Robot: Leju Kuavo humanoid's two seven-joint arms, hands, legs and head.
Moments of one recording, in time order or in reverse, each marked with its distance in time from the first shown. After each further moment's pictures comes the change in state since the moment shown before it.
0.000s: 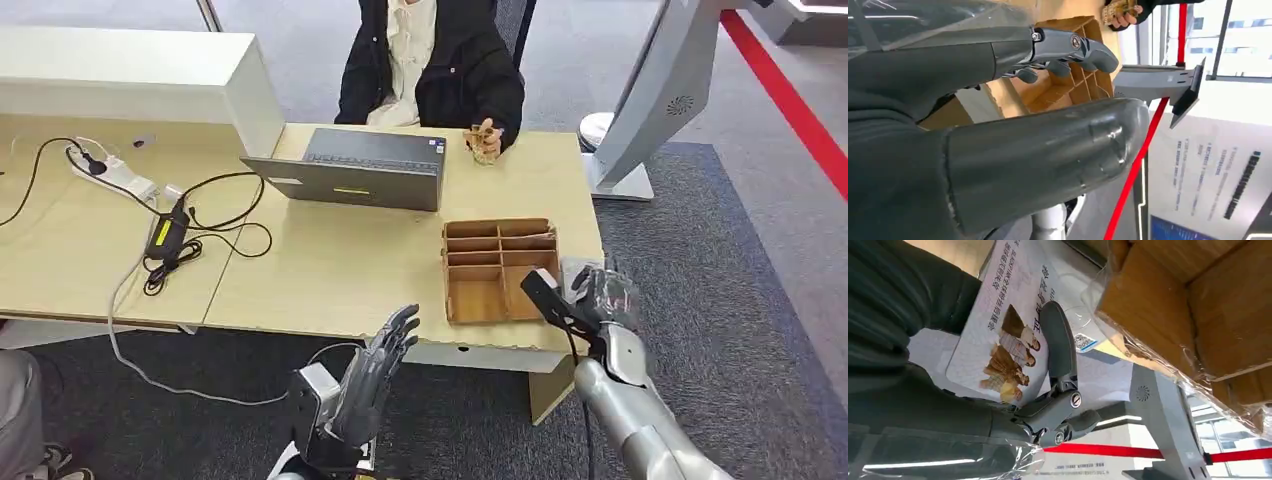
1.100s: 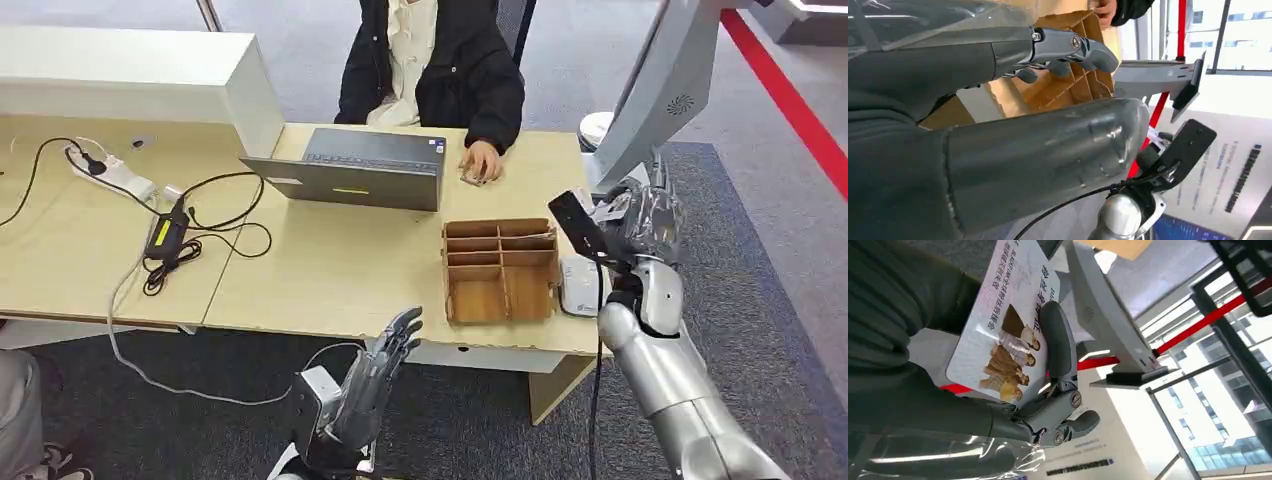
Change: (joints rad) left arm -0.001 0.002 0.000 0.000 -0.006 -0.034 -0.005; right arm -0.046 -0.097 0.039 -0.461 -0.058 0.035 0.093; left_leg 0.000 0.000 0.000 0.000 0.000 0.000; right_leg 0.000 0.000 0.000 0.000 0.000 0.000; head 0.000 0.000
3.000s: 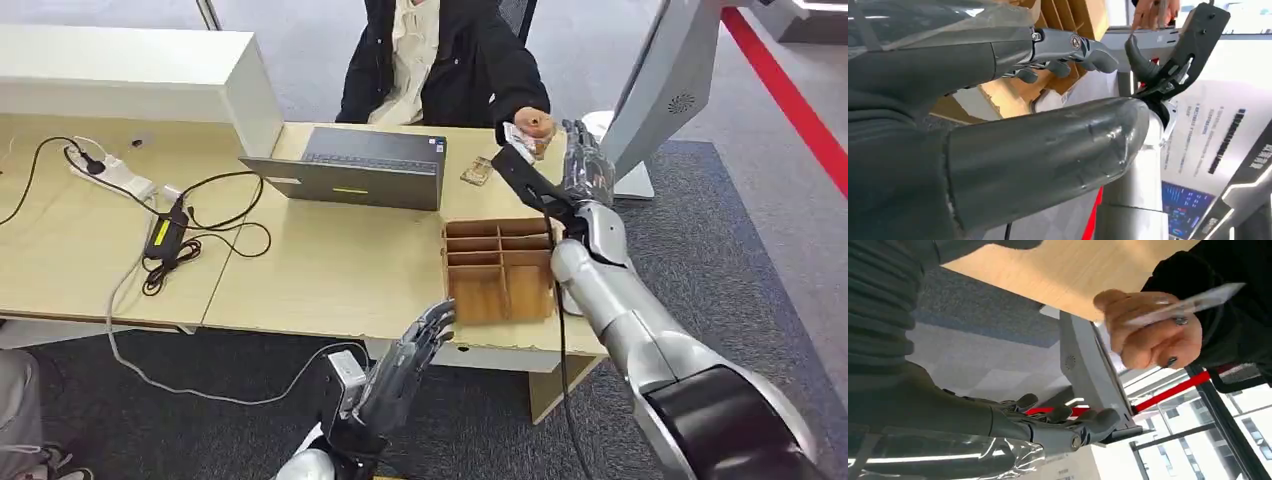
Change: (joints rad) left arm -0.110 -0.060 -0.050 0.133 0.097 -0.090 -0.071; right arm -0.390 0.183 0.165 0.594 -0.186 0.022 -0.115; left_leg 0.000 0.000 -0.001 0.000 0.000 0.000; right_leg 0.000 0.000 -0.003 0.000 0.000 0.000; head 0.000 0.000
